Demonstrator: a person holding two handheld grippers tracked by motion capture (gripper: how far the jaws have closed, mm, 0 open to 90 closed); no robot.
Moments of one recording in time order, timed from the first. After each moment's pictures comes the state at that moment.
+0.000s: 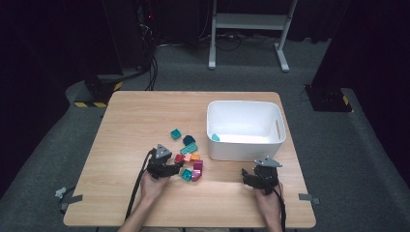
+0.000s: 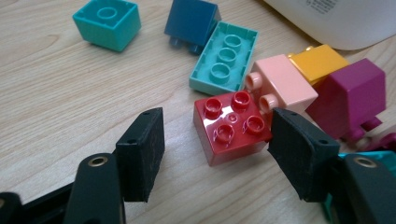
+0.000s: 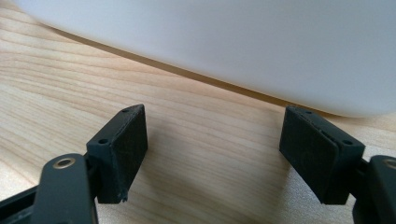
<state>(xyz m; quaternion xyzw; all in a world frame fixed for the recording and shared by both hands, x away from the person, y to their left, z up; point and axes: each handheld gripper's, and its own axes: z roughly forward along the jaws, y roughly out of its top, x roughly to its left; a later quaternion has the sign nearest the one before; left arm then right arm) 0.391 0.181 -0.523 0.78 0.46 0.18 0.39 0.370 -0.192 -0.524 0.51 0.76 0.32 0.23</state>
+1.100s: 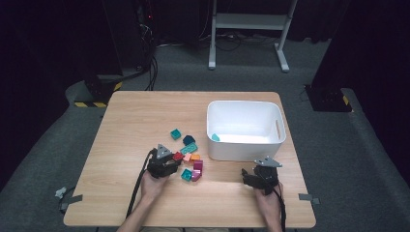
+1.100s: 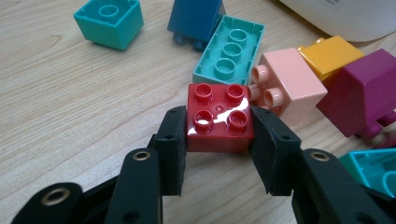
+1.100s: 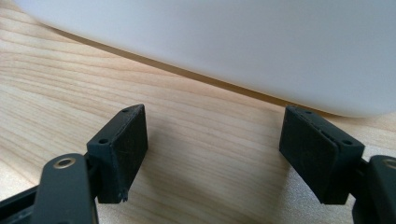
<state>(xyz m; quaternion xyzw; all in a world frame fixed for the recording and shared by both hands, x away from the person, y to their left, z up) 0.393 0.180 -0.526 0.78 0.45 0.19 0.38 0.370 -0.192 -0.524 0.51 0.76 0.32 0.22</state>
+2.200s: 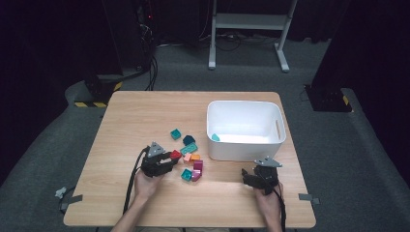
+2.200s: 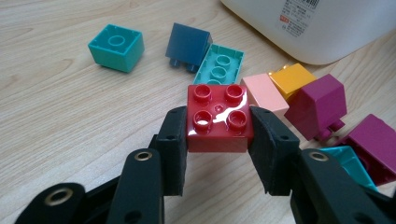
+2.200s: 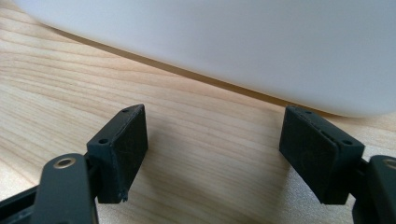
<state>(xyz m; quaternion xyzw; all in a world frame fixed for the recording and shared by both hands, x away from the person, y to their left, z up) 0.385 0.197 -0.501 0.78 0.44 0.18 0.41 0.370 -0.192 -0.524 0.51 0.76 0.32 0.23</state>
